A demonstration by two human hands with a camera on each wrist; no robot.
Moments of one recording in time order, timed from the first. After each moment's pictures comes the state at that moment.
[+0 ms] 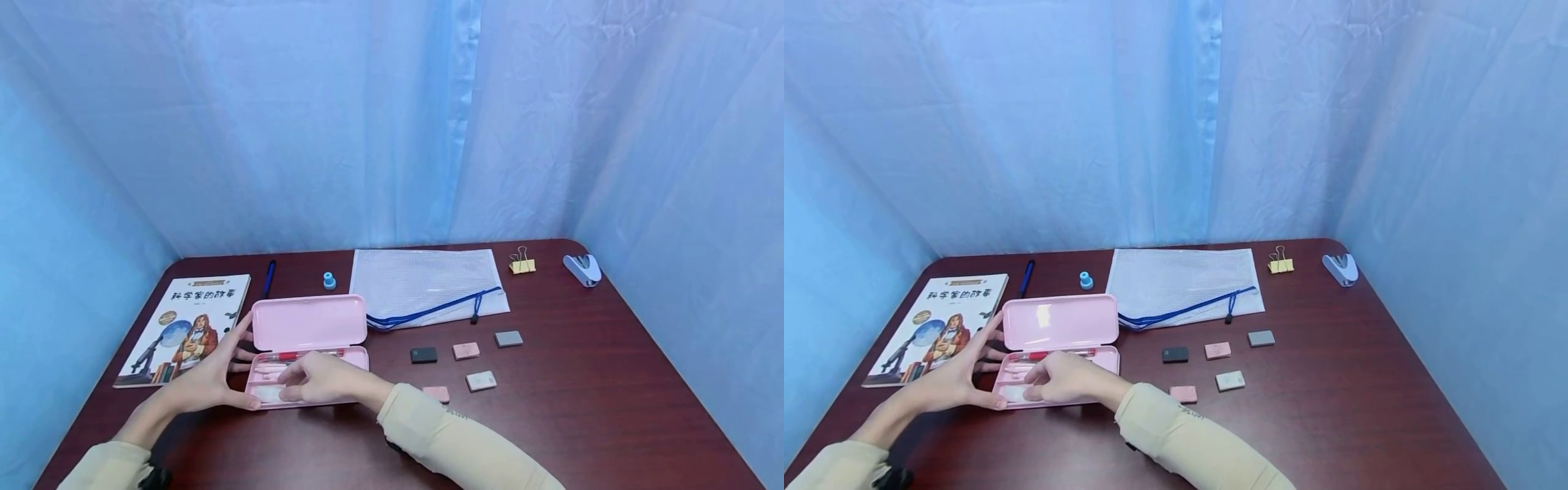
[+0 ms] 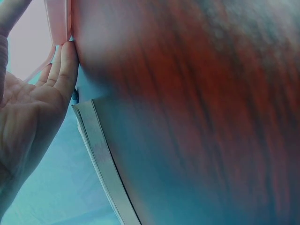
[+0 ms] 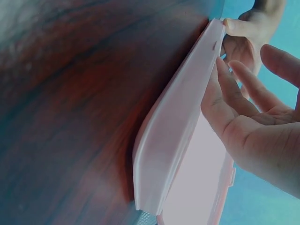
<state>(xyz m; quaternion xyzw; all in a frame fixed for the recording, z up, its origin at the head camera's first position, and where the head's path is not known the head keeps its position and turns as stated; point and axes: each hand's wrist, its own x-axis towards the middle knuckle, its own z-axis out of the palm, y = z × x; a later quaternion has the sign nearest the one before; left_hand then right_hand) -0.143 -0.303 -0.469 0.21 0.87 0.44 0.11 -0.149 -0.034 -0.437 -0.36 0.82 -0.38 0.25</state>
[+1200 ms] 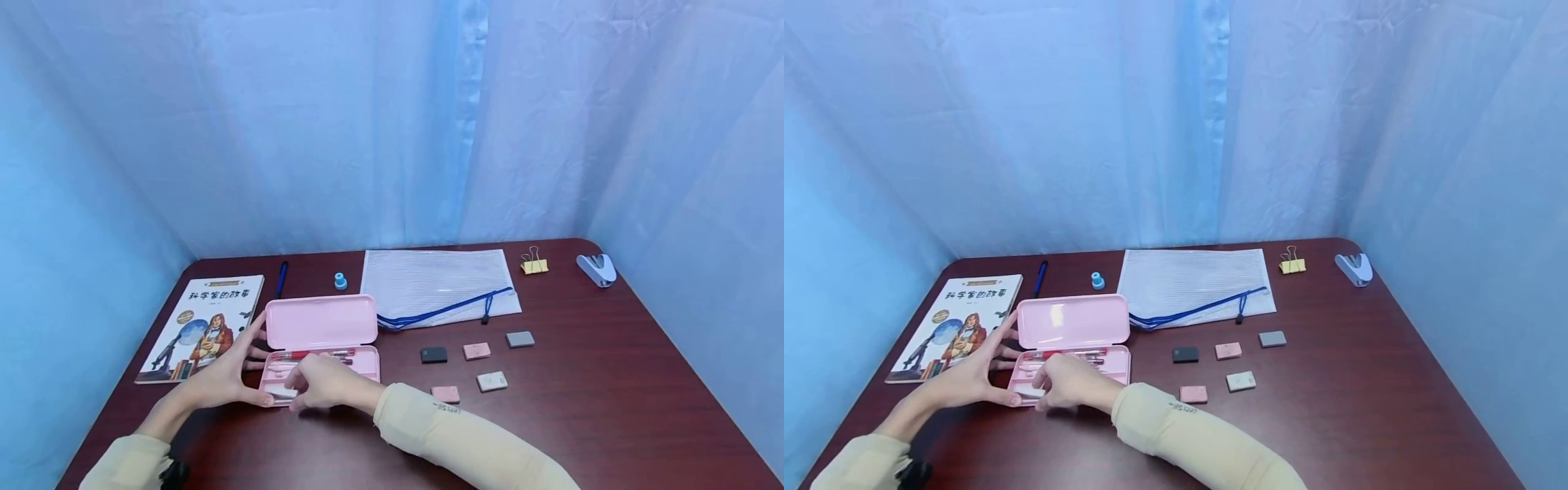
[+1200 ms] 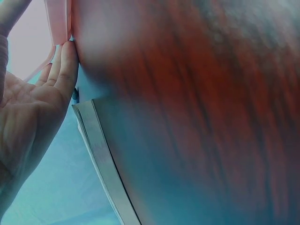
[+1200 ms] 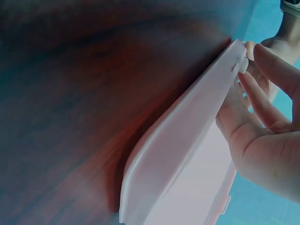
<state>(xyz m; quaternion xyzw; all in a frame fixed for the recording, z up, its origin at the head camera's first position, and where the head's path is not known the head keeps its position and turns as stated) -0.141 -0.302 -0.468 0.21 0.87 0.44 0.11 -0.142 -0.057 -0.443 -0.36 0.87 -0.28 0.18</state>
